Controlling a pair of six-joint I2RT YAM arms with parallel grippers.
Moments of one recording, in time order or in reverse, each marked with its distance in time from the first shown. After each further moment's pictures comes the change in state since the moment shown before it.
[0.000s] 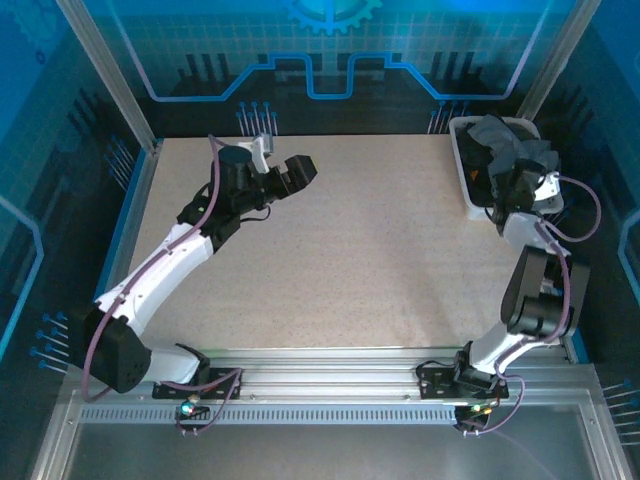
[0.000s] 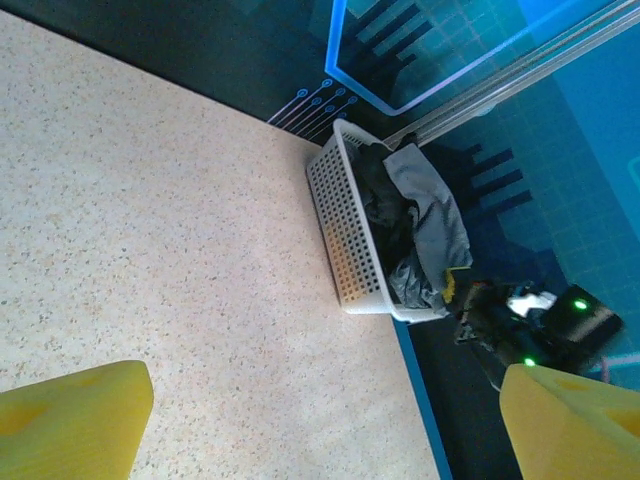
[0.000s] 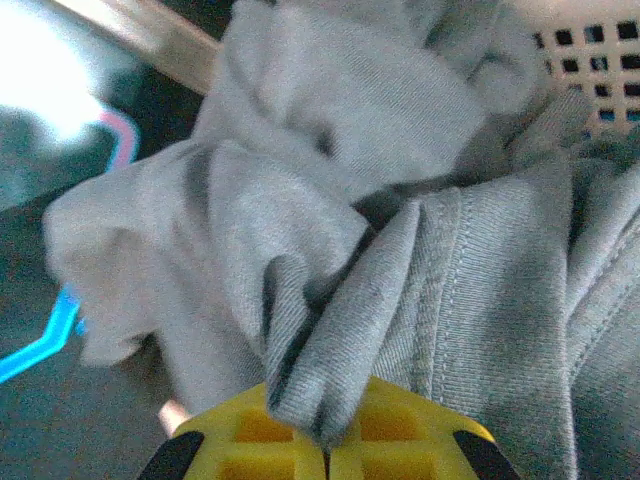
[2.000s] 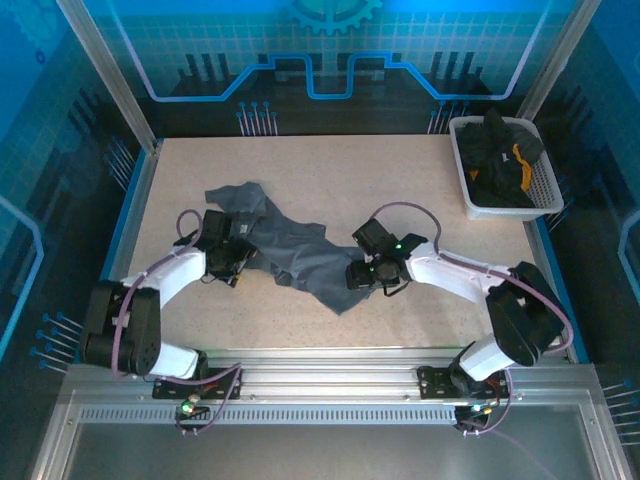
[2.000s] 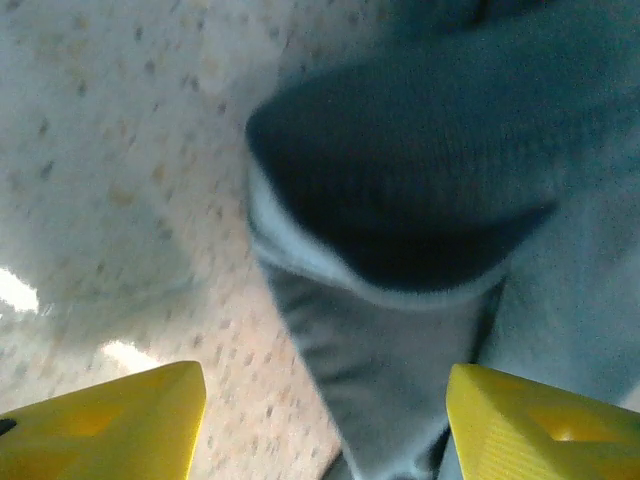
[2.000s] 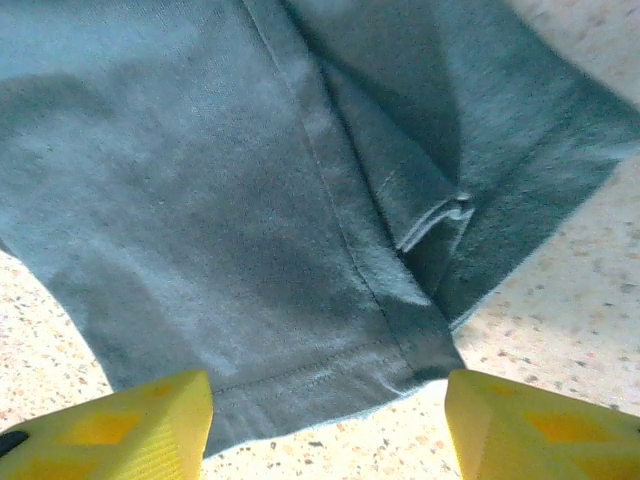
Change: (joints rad) left arm 0.286 0.089 -0.471 -0.260 -0.127 -0.366; right arm 0.980 -0.042 -0.076 -0.744 -0.227 -0.445
